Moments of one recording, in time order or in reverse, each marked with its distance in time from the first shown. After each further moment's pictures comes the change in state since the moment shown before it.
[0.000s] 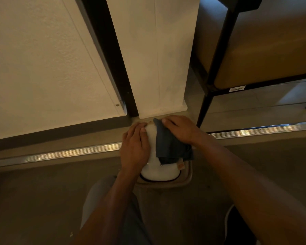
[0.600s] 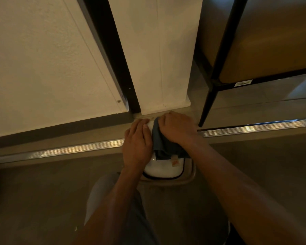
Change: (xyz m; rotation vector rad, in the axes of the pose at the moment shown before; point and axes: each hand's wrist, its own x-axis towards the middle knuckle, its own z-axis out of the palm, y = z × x) left_hand 0.003 0.008 0.001 0.027 0.045 0.003; right_hand 0.001 -0.034 0.022 -0.460 0.193 0.067
